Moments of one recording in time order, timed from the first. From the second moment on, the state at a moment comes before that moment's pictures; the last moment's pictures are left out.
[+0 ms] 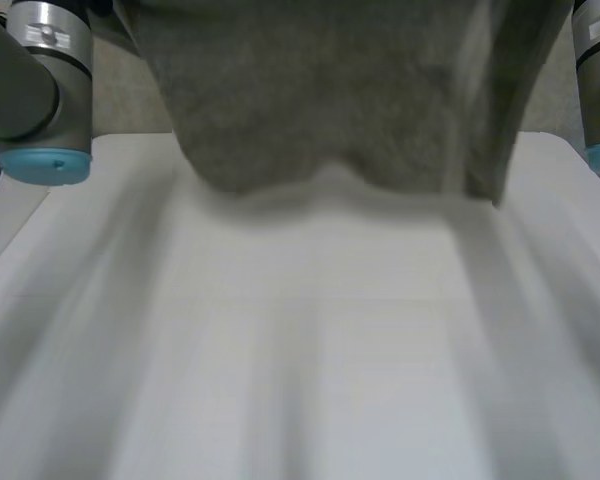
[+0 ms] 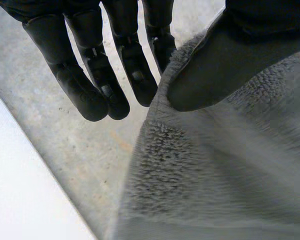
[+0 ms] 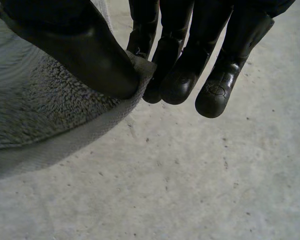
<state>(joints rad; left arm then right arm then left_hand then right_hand) 4.40 -2.13 -0.83 3.53 -1.61 3.59 1.82 -1.03 0.82 -0.40 1.46 2.37 1.49 1.50 1.55 1.53 1.50 1.34 1.33 1.34 1.35 1.17</state>
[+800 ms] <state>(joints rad) 4.51 -1.68 -1.82 3.41 -1.43 3.81 1.56 -1.55 1.57 0.04 1.23 2.45 1.49 1.50 1.55 1.53 1.51 1.34 1.33 1.34 1.35 1.18</state>
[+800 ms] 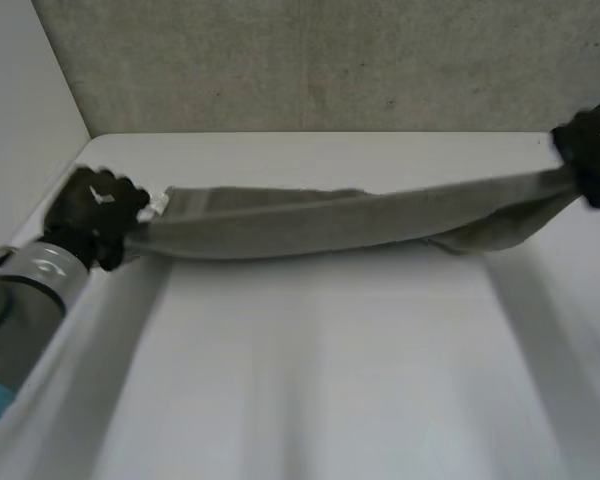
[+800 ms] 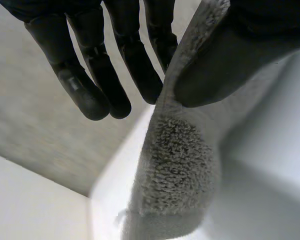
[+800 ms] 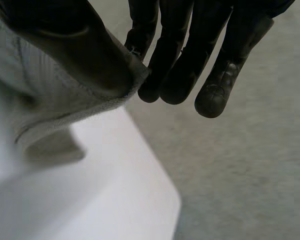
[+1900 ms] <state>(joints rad) 4.41 -2.53 -1.01 3.45 -1.49 3.95 1.72 -0.78 1.12 -0.17 1.46 2.42 1.49 1.52 1.55 1.53 1.51 1.34 1.33 1.34 1.35 1.18</state>
